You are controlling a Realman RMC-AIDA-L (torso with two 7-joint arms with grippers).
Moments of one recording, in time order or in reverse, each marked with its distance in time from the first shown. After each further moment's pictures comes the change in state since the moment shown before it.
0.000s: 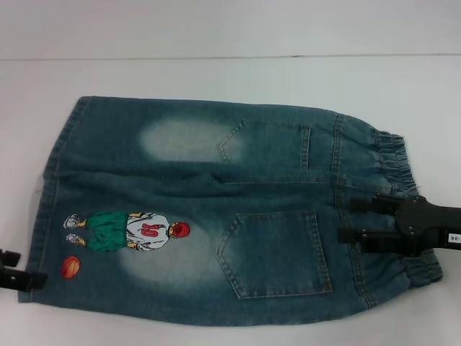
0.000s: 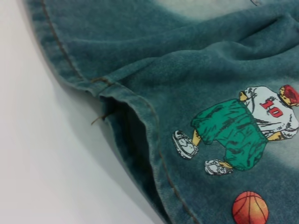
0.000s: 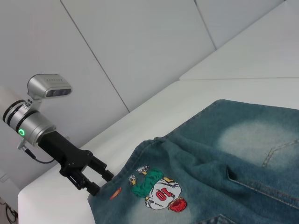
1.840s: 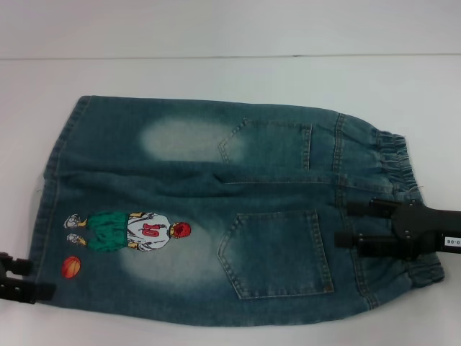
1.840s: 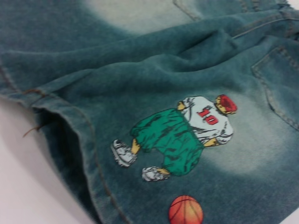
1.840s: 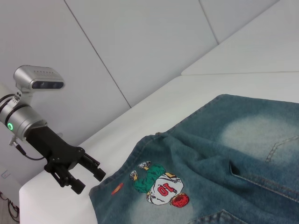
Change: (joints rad) left arm 0.015 0.000 -0.014 0.042 -0.063 0.156 0.032; right arm 0.001 0.002 -0.012 0.009 -0.003 0.008 -0.004
